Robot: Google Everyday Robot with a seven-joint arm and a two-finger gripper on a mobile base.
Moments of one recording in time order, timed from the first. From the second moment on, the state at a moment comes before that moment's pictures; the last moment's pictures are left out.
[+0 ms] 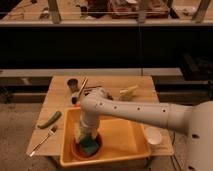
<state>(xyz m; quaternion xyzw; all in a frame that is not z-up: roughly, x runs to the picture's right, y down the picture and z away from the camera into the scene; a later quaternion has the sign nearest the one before) -0.104 0.241 0.737 -0.15 -0.42 -0.71 0.55</state>
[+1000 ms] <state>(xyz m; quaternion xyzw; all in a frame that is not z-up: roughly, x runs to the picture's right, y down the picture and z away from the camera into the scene) -0.111 0.263 0.761 -0.17 -0.38 -0.72 0.55</state>
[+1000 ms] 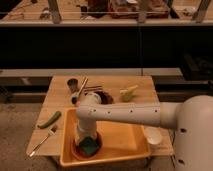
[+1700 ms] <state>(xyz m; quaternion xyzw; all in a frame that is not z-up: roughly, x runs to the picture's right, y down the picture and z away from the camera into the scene) -0.093 0.255 0.766 -0.12 -0.47 -0.65 0.59</state>
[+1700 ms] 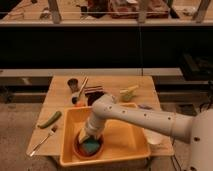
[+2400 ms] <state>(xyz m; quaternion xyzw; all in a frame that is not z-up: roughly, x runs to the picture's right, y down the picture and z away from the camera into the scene) -0.051 0.153 0.685 -0.06 -0.44 -0.64 0.62</state>
